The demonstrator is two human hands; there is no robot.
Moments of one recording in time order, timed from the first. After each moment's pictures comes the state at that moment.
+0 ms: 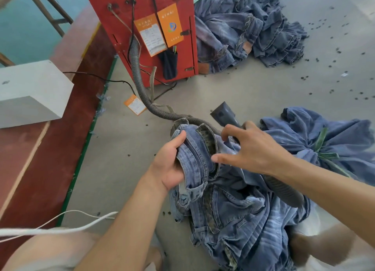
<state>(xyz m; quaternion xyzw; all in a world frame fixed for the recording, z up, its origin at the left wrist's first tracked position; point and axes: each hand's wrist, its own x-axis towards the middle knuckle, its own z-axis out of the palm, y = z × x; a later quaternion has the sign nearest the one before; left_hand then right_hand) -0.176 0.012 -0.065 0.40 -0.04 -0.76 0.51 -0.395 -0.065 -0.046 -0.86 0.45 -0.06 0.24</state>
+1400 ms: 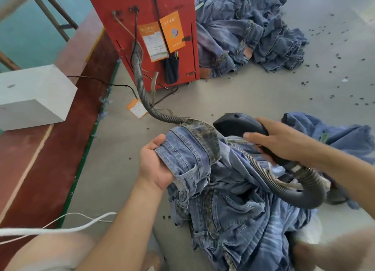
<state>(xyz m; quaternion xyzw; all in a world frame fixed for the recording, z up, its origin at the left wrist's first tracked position) -0.158 0.018 -0.061 0.31 0.01 -0.71 0.63 -0.440 -0.103 -0.020 -0.77 0.43 -0.09 0.47</state>
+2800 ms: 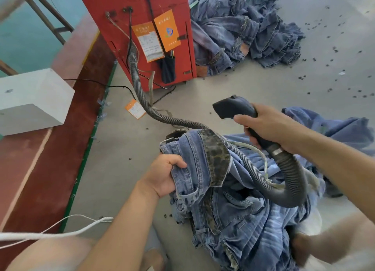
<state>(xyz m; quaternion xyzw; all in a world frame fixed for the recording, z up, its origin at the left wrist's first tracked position) -0.169 0.034 -0.070 0.46 -0.12 -0.74 0.48 -0.414 -0.107 -0.007 -0.65 0.51 -0.16 0.54</state>
